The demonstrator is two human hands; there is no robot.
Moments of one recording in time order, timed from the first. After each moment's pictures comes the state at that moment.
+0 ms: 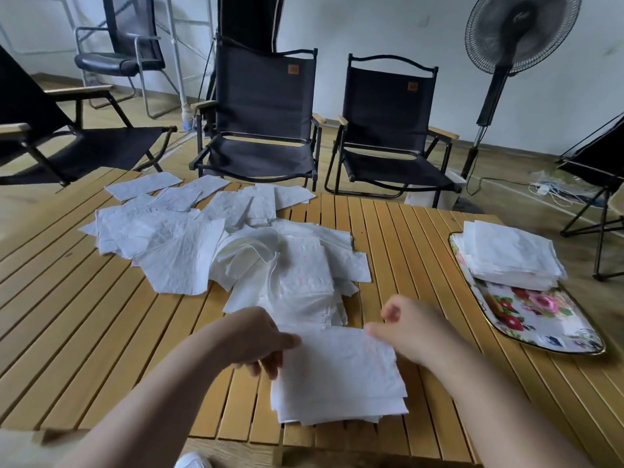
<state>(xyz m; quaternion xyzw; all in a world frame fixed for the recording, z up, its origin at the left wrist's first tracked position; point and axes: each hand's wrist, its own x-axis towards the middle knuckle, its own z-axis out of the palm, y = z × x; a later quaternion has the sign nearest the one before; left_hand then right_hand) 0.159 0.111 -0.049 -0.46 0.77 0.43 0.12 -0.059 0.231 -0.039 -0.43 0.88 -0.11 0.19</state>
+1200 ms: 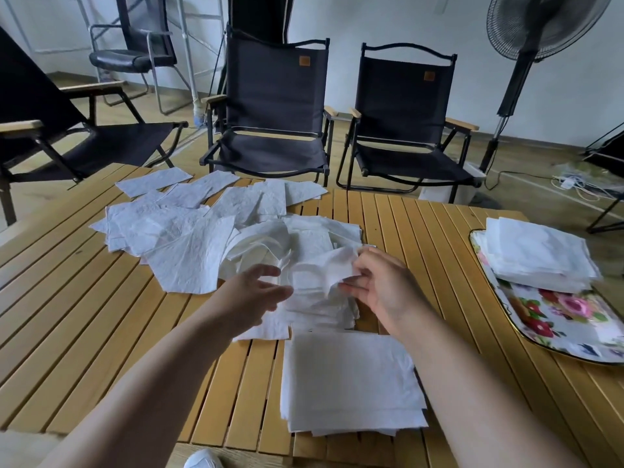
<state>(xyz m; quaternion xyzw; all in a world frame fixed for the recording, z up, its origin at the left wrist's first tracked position) 0.167 0.081 -0.050 -0.48 0.68 0.52 -0.17 -0.032 0.158 -0.038 -0.28 0.61 -0.60 0.44</state>
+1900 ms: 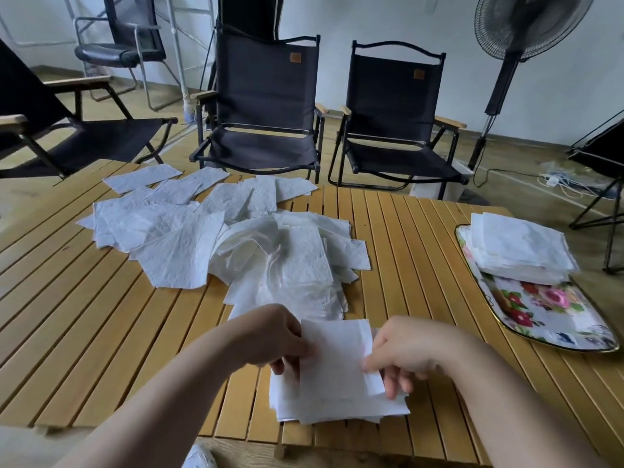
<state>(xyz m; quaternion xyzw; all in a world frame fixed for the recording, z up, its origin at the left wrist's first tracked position) 0.142 0.118 -0.055 -0.41 0.78 0.47 0.09 -0.055 0.222 -0.031 -0.43 0.77 0.03 0.47</state>
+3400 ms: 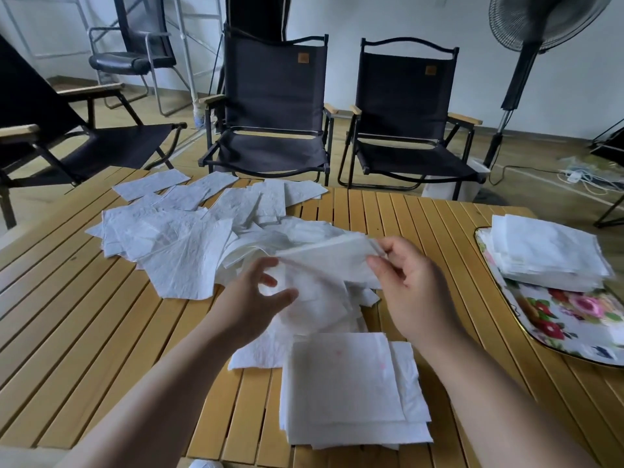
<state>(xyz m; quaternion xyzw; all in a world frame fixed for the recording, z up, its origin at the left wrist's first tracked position) 0.156 0.076 -0.061 -0.50 0.75 0.39 -0.21 -0.045 0.188 -0.032 -0.54 0.67 -0.50 0.11</state>
